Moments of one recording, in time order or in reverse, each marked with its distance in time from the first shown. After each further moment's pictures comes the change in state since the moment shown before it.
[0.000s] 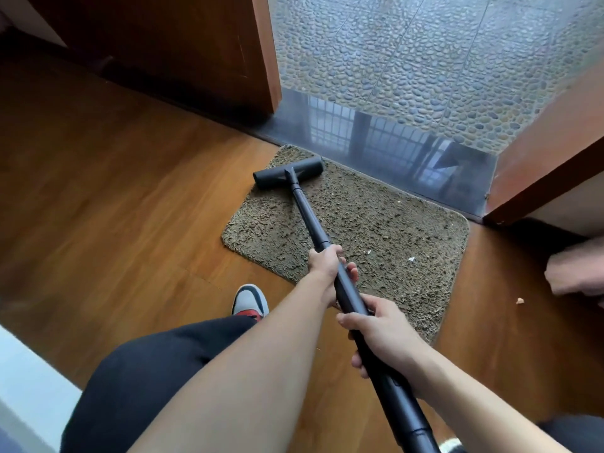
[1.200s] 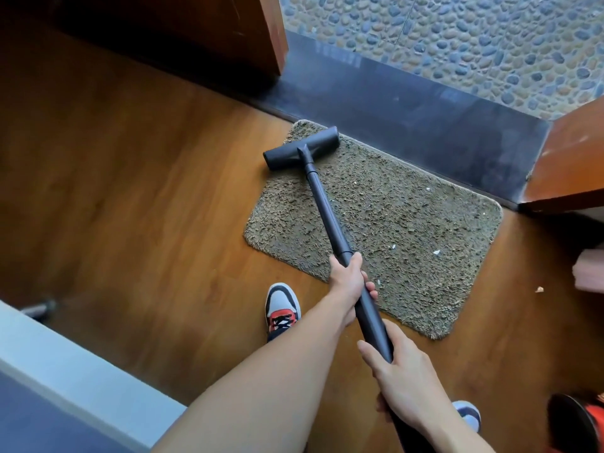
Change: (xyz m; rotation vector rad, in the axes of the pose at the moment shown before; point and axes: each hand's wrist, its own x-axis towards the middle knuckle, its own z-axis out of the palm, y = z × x) left_hand 0.005 0.106 0.014 0.143 0.045 -0.221; right_hand 0.007 -0.135 0.018 -0.284 0.097 0.213
